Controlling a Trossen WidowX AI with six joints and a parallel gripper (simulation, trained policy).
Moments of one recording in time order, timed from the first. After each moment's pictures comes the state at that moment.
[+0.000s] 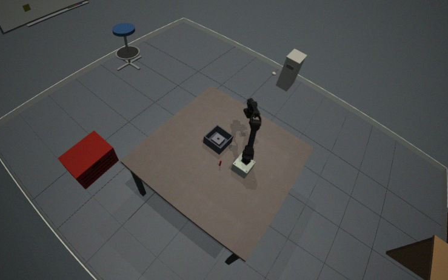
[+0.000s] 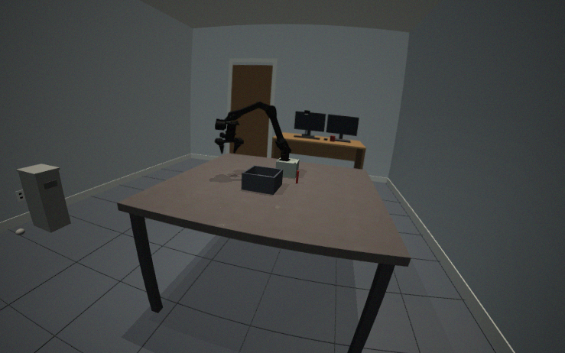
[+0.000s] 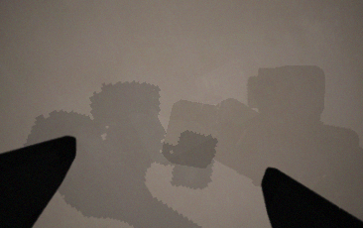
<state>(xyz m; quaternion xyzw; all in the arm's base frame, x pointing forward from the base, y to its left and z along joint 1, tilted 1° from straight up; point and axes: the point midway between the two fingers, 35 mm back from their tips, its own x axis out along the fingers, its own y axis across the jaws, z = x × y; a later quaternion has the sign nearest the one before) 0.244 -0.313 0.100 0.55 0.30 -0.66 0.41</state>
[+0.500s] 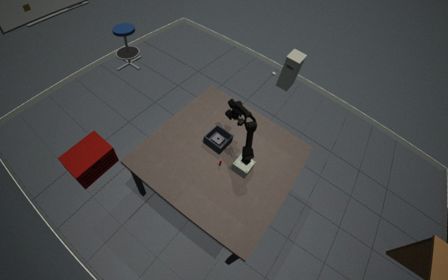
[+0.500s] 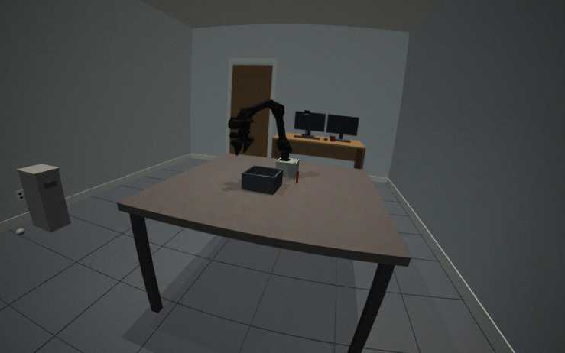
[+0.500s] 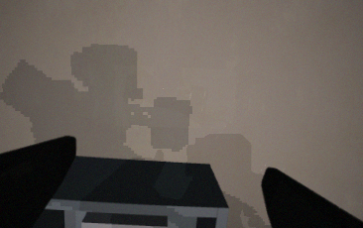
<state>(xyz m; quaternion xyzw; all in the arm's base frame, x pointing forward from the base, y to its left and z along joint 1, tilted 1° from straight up) 0.315 -0.175 0.123 0.45 0.45 -0.54 0.55</state>
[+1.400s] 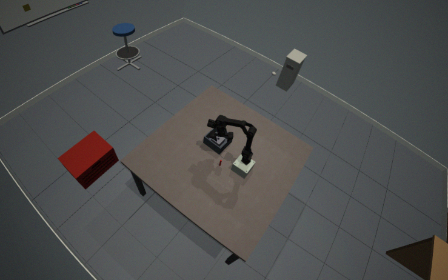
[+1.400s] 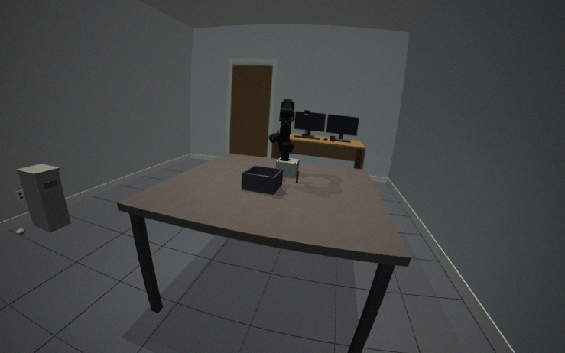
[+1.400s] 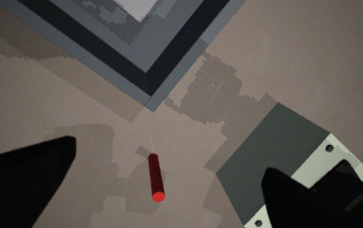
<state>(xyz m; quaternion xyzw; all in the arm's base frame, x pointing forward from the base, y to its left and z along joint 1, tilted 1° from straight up) 0.244 0.069 0.130 0.26 0.65 -0.38 0.60</state>
